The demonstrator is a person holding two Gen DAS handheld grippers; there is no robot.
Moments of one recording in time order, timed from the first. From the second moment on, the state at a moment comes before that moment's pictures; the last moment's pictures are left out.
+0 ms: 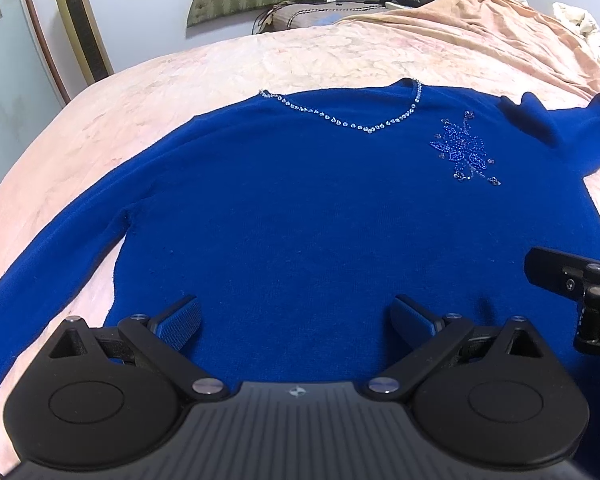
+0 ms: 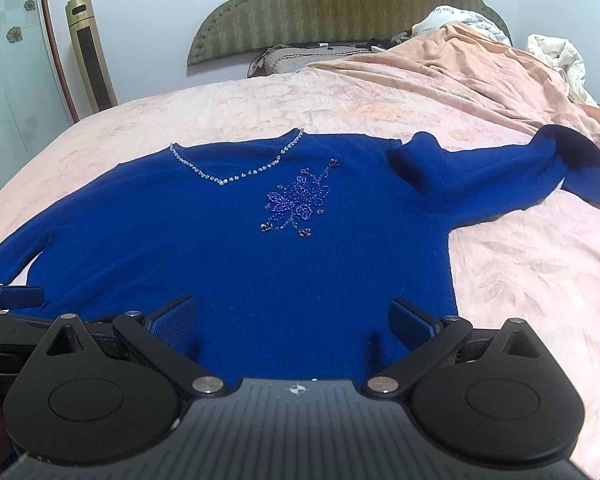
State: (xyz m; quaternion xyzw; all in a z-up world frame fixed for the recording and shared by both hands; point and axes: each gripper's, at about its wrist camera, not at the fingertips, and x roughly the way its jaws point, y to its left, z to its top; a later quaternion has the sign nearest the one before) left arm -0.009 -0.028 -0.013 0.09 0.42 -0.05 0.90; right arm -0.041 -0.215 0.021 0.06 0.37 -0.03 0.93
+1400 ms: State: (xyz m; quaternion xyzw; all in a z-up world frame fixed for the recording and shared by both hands) left arm 0.000 -0.058 -0.017 0.11 0.43 -0.05 0.90; right arm -0.055 -0.252 0.022 0.06 0.33 0.01 0.94
